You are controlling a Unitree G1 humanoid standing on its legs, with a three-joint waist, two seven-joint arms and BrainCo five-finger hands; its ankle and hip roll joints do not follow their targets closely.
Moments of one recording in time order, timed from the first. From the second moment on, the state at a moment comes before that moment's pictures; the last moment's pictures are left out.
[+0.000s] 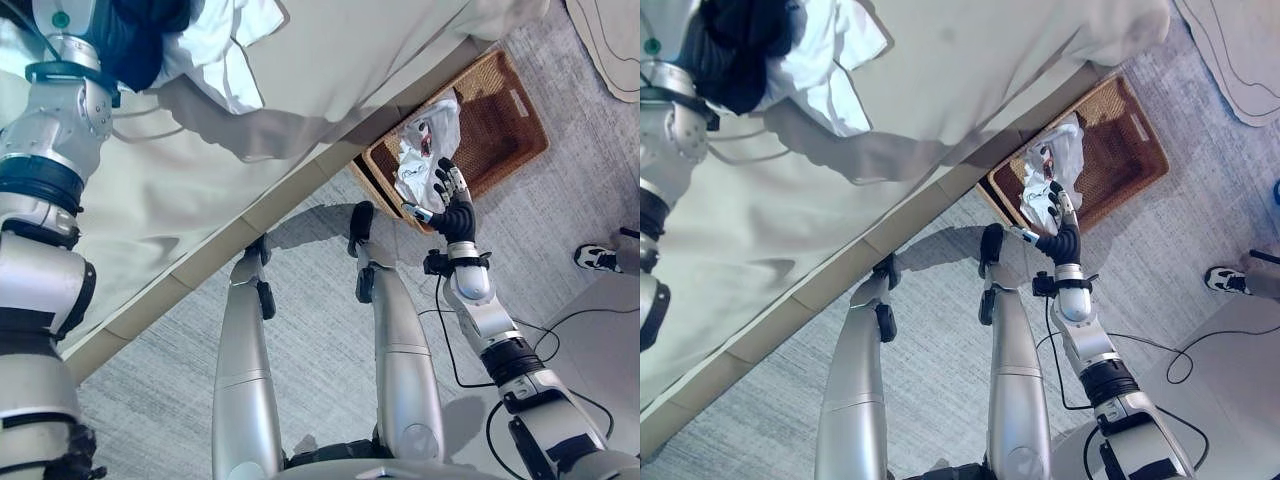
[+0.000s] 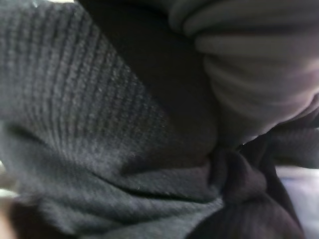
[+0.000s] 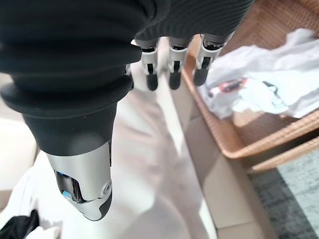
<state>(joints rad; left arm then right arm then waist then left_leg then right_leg) -1.24 0.92 -0.57 0.91 0.55 -0.12 0.51 -0.43 -0.36 0.24 0.45 0.26 -0.39 -0.30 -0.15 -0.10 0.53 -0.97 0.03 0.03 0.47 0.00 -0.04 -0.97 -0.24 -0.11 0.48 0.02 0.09</state>
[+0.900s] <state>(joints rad) -0.53 0.75 -0.16 0.25 0.44 -0.27 0.35 -0.41 -0.37 0.13 0.47 0.18 -0.32 -0.25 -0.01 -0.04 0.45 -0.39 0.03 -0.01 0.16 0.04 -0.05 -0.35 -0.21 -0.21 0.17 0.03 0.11</state>
